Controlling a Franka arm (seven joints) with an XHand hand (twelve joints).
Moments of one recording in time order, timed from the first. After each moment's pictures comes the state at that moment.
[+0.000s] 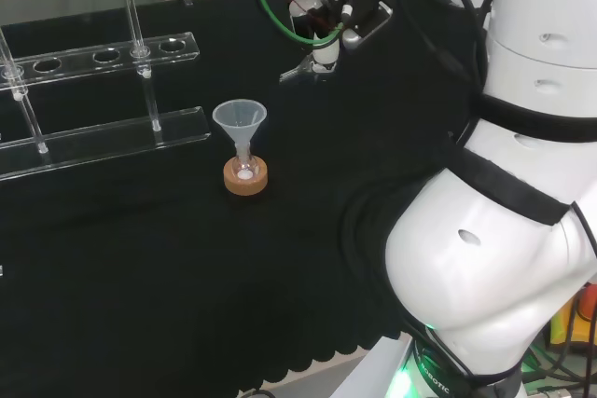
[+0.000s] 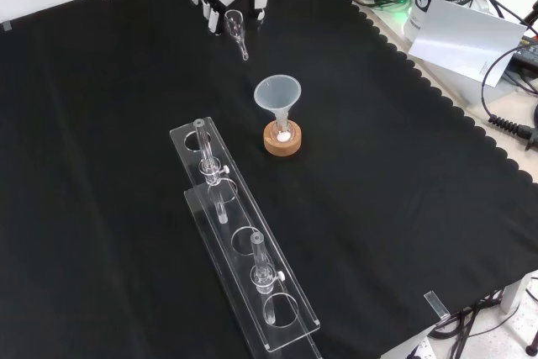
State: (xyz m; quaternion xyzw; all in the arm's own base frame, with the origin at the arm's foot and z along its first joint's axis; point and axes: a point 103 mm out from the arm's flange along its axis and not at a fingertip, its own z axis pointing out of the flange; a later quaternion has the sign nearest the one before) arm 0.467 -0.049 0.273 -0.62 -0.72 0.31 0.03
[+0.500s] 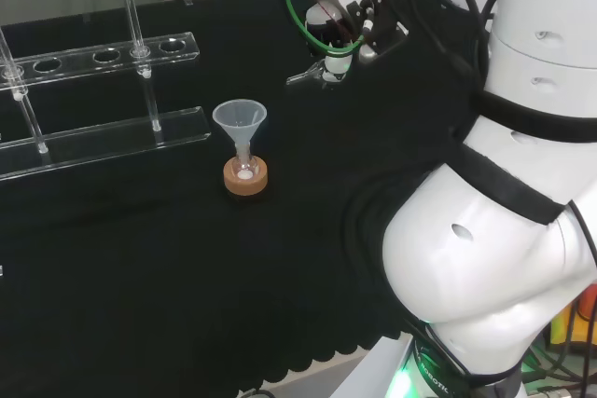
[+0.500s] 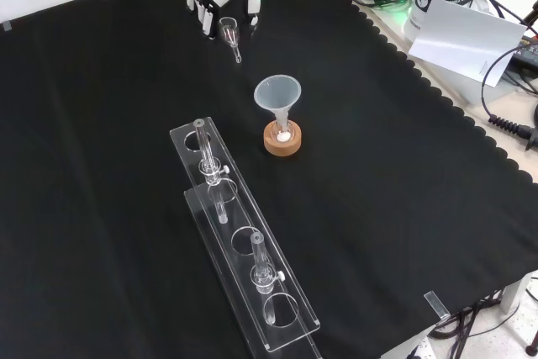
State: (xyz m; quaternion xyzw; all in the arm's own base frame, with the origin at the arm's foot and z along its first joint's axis) arm 0.470 -0.076 0.240 -0.63 -0.74 0.25 0.04
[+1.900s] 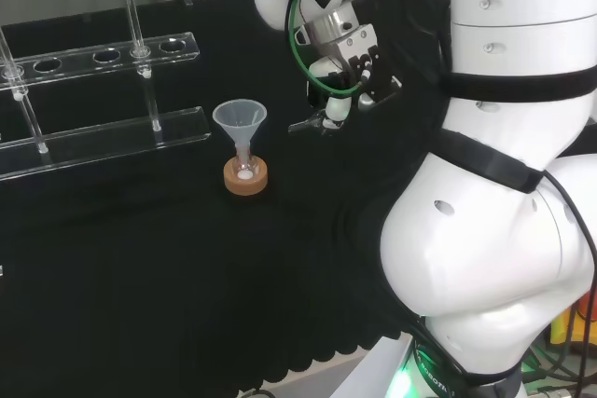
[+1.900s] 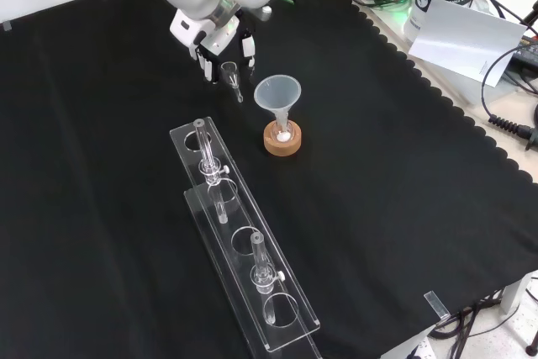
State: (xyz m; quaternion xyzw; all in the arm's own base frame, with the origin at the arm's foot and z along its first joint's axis) arm 0.487 -0.087 0.124 -0.60 -0.75 0.25 0.11
